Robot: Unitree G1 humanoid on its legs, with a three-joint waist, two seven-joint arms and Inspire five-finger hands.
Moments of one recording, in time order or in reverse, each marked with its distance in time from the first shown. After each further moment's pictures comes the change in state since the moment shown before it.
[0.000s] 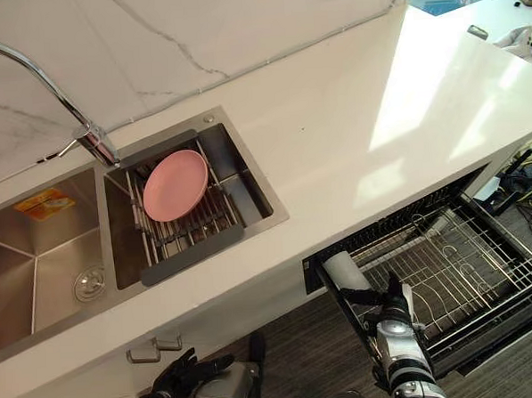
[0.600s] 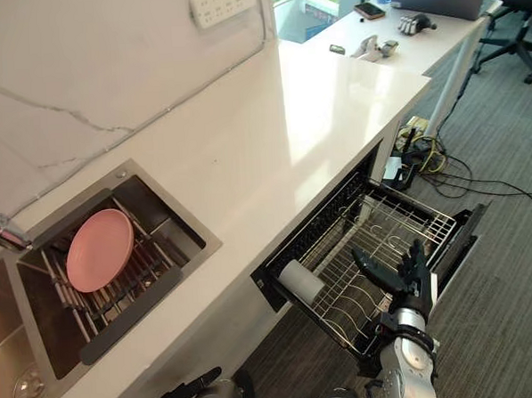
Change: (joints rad) left arm -0.017 -0.053 0.233 0.158 -0.125 0.087 -0.002; right arm 0.291 0.196 -0.075 -0.669 0.439 -0.237 0.263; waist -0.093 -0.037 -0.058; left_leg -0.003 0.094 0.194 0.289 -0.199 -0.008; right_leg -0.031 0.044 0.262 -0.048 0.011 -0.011
